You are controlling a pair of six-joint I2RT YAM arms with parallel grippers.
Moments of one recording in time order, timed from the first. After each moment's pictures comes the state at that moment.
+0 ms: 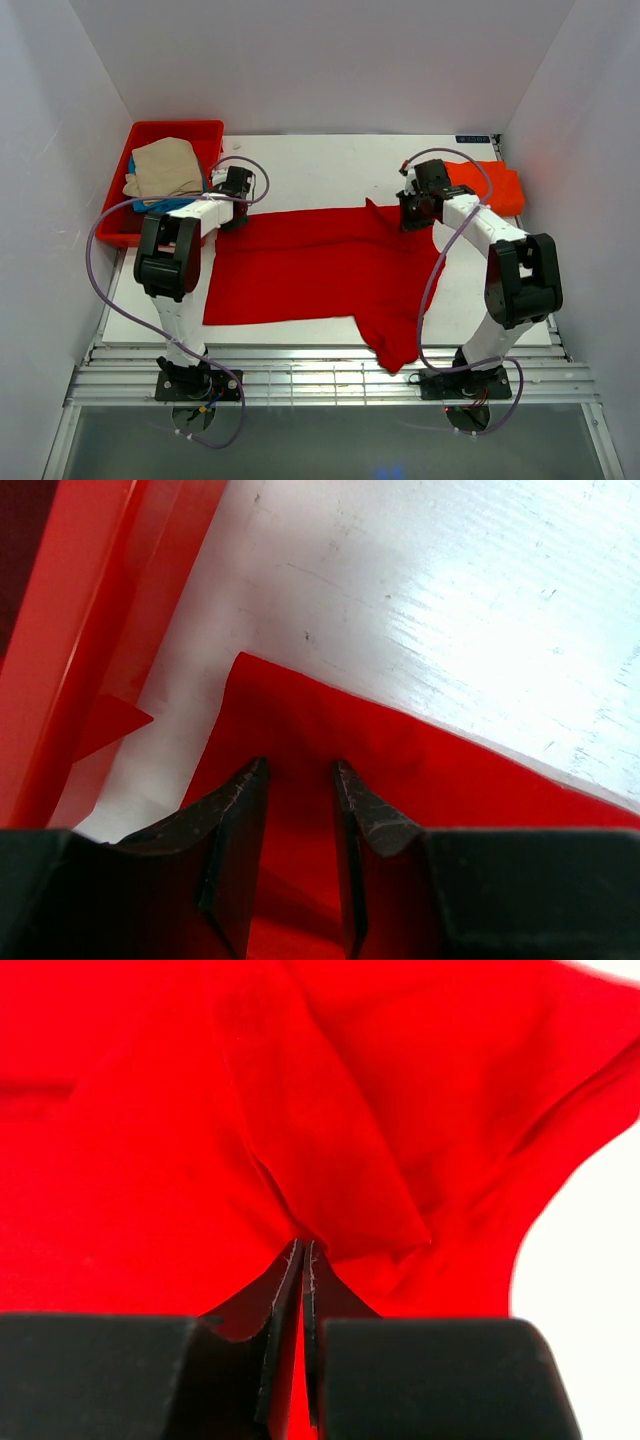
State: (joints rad) left arm -0.22 1.96 1.29 -0.40 -0.48 -0.52; right arm 0.25 1.71 1.22 -0.51 -0.16 0.06
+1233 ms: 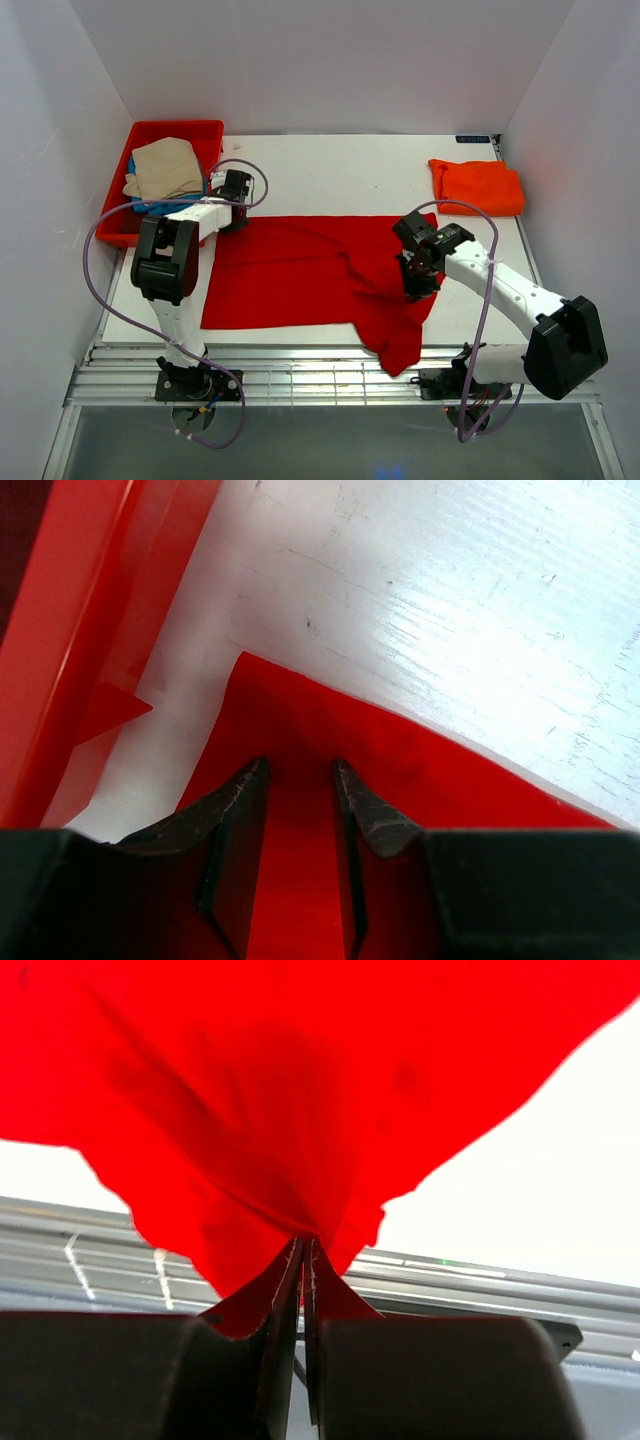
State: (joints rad) left arm -0.22 1.93 1.24 -0.35 -0.46 -0.52; right arm 0.59 1.29 0.96 -1.03 0.00 0.42
